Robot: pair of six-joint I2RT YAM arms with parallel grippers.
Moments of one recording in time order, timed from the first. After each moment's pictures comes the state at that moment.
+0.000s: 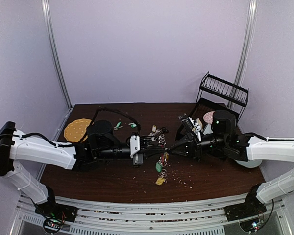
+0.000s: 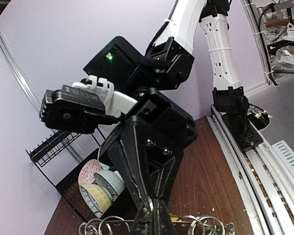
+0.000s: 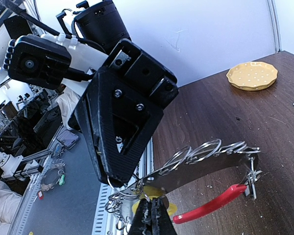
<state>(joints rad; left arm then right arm) -1.12 1.48 0.81 0.65 0.40 0.48 0.75 1.24 0.69 0.31 -0.86 0.21</state>
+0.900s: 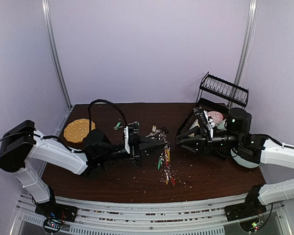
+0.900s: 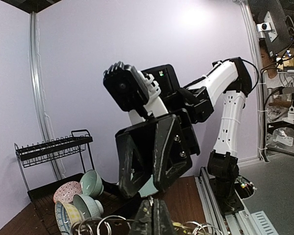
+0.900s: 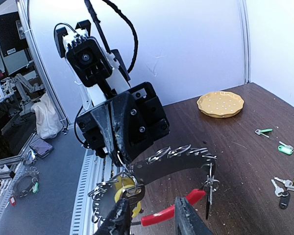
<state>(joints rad) -1.09 1.64 0.72 1.23 0.43 0.03 0.73 1.04 0.66 0.23 -0.72 0.13</state>
